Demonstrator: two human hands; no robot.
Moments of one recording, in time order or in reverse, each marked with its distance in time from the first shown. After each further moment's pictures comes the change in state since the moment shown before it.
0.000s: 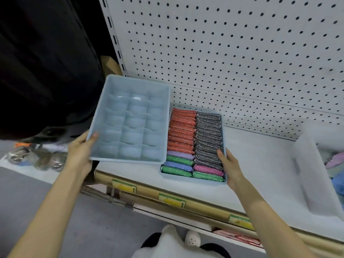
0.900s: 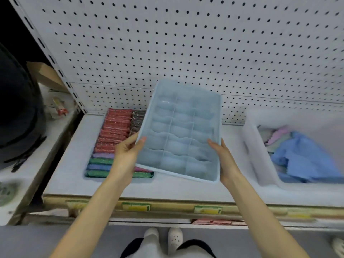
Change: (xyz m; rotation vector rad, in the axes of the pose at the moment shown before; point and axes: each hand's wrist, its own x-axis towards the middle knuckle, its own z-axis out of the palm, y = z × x) left_hand -0.116 -0.027 0.189 0.045 -0.527 -0.013; right_hand -0.062 -0.066 -0.069 0.225 -0.072 -0.105
